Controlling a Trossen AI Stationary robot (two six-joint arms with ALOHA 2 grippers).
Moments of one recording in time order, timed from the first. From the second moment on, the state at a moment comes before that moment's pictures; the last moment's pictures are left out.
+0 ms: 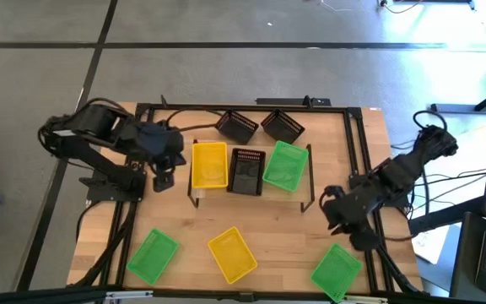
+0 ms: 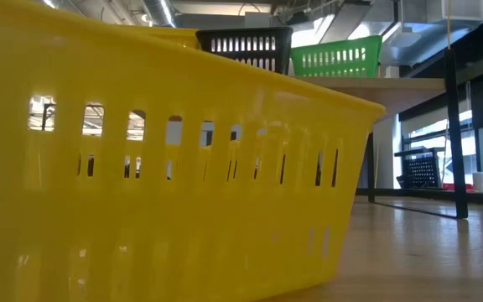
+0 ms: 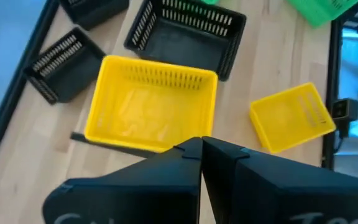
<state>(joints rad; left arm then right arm) -0.23 1.33 1.88 -1.43 -0.24 -0.41 0.62 1.27 1.42 -1.17 -0.15 0.47</state>
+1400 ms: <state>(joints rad) -0.67 1.29 1.40 -1.22 -0.39 -1.25 0.52 1.31 1.57 -1.11 0.55 0.74</state>
